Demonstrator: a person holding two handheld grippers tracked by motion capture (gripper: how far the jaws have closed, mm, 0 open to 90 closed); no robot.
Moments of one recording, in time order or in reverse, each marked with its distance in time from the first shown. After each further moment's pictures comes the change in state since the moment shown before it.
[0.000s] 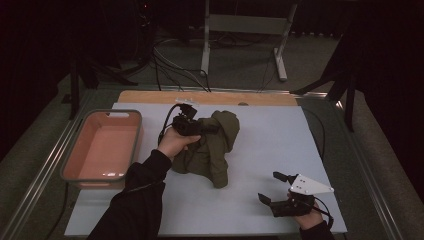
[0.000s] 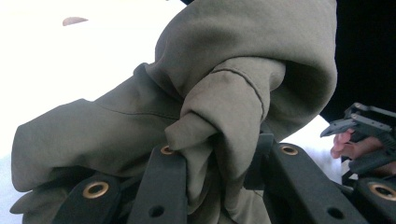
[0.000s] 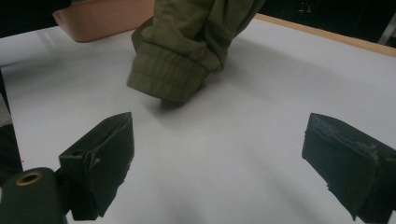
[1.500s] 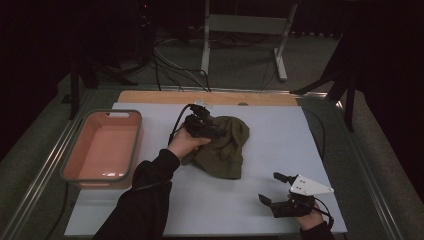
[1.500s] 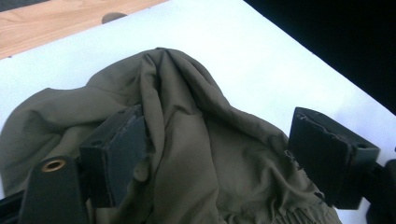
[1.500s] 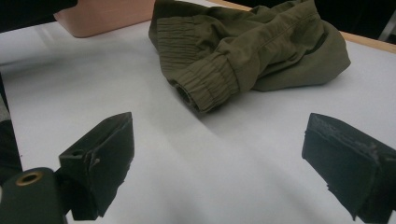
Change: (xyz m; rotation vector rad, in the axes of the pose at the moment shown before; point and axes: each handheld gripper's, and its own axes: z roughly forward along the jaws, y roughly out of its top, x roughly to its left) left arm -0.015 0.010 0.026 0.055 0.216 0.044; right arm 0.000 -0.002 0.000 0.011 -0.001 -0.005
